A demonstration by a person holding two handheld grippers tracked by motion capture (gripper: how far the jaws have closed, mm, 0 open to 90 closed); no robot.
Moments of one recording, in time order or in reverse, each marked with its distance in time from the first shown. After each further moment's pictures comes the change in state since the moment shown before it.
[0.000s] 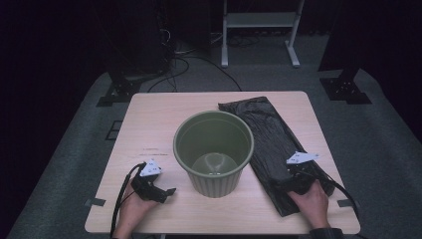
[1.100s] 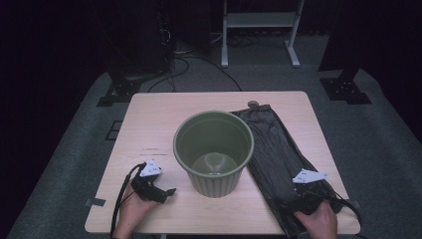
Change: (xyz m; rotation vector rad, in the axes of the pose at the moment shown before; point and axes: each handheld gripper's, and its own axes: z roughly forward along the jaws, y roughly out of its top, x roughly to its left) left arm 0.000 0.000 0.000 0.001 -0.004 0.004; right arm 0.034 -0.034 -0.034 0.003 0.010 -0.008
